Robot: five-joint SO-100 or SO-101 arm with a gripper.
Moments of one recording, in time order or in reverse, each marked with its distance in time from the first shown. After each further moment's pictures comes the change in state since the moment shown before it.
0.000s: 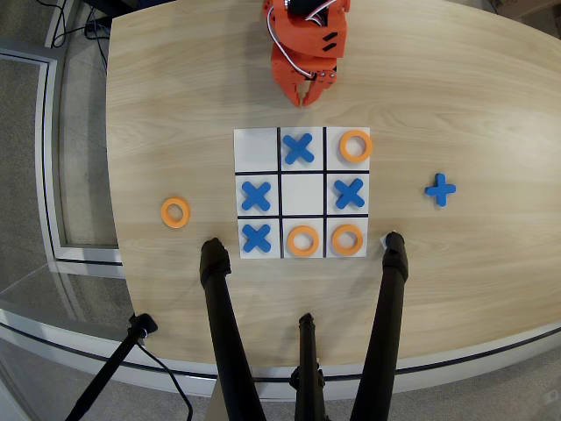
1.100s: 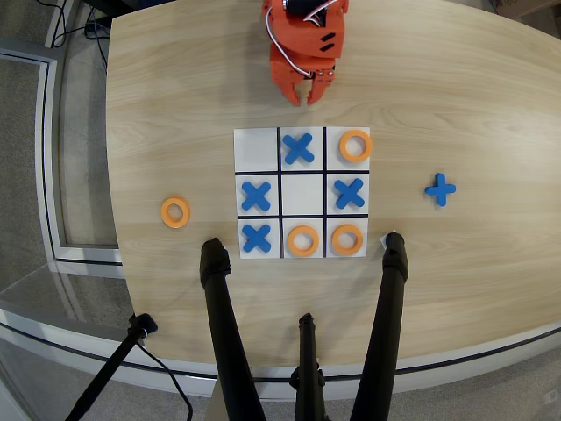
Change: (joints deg) arm 1.8 -1.6 -0.3 1.4 -4.5
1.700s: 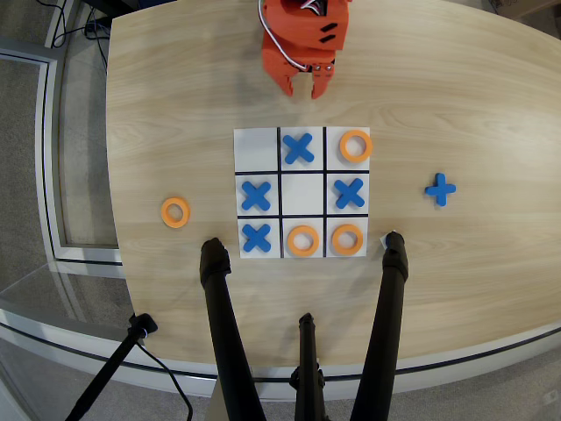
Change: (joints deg) arm 1.4 -18.7 -22.6 2.8 3.8
